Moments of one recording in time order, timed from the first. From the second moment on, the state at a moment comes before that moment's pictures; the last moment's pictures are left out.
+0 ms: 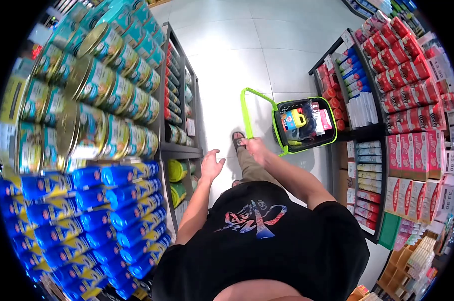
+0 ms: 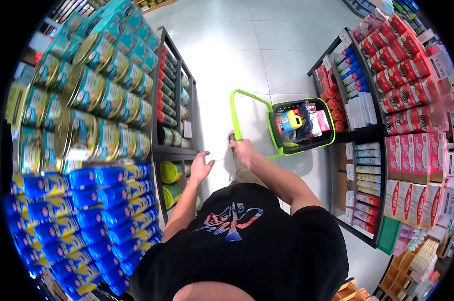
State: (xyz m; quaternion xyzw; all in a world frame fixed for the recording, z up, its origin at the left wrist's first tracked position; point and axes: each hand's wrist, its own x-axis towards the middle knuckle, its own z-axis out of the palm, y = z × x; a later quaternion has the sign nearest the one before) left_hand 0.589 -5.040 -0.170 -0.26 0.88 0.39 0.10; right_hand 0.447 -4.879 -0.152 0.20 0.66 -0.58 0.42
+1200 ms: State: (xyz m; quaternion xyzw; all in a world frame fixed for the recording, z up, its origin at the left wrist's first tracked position) left_hand -0.249 -5.374 -0.282 -0.13 0.68 0.66 0.29; right_hand -0.168 -5.087 -0.261 0.48 0.43 -0.72 0.25
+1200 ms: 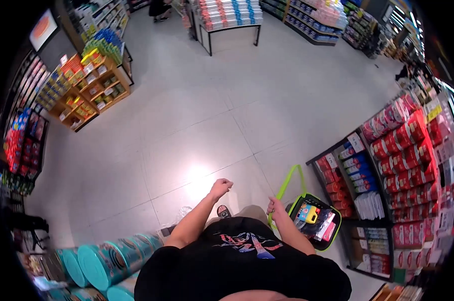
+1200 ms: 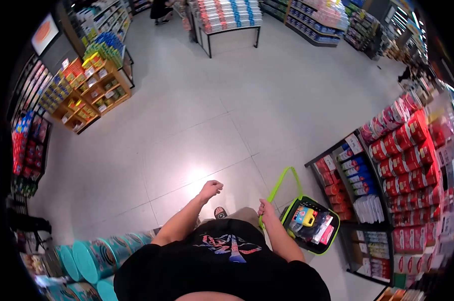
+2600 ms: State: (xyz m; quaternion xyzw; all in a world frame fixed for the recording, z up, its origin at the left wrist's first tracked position) left_hand -1.038 -5.194 0.254 0.84 -0.02 0.51 -0.17; right_hand -0.583 -5.147 -0.284 0.73 0.41 -0.51 -0.19
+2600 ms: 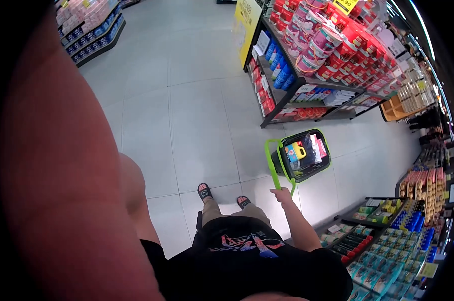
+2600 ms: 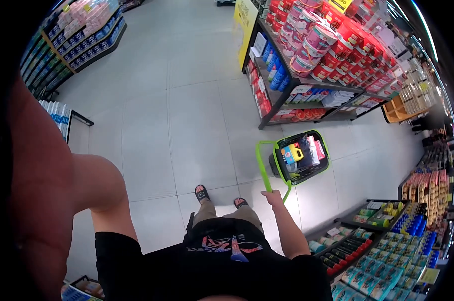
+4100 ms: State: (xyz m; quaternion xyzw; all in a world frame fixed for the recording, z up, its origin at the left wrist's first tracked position) left_hand -1.067 -5.400 0.215 0.75 -0.34 0.56 0.07; right_hand -0.940 -5.548 -0.270 0.77 0.55 -0.29 -0.15
